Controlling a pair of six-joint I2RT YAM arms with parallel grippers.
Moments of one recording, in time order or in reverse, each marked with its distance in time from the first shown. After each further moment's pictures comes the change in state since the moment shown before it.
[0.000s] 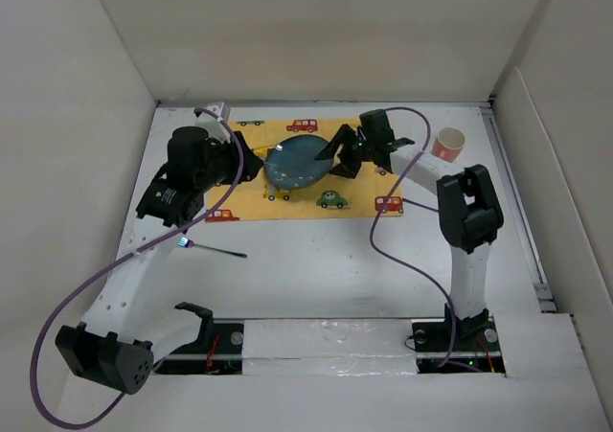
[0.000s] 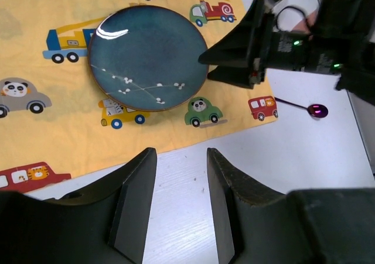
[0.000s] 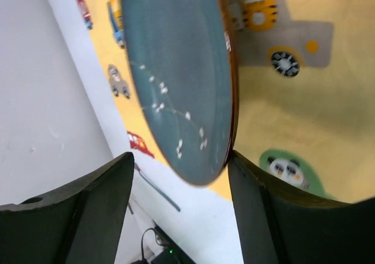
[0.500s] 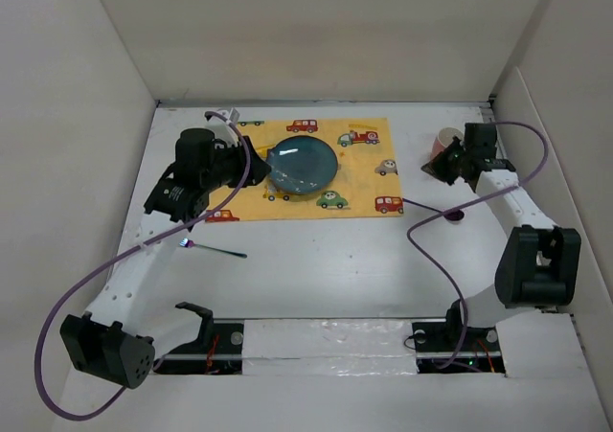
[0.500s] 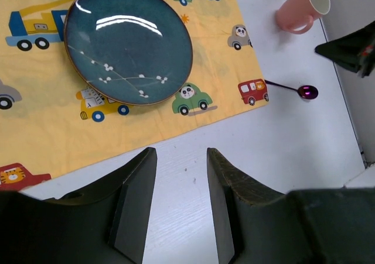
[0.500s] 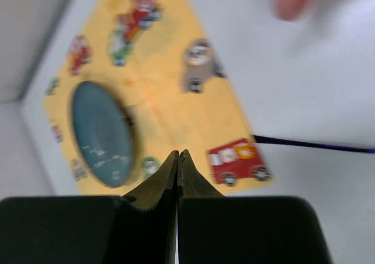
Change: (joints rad) left arm 0.000 0.047 -0.033 0.039 0.089 -0.005; right arm -0.446 -0.597 -0.403 -0.185 0.217 -0.235
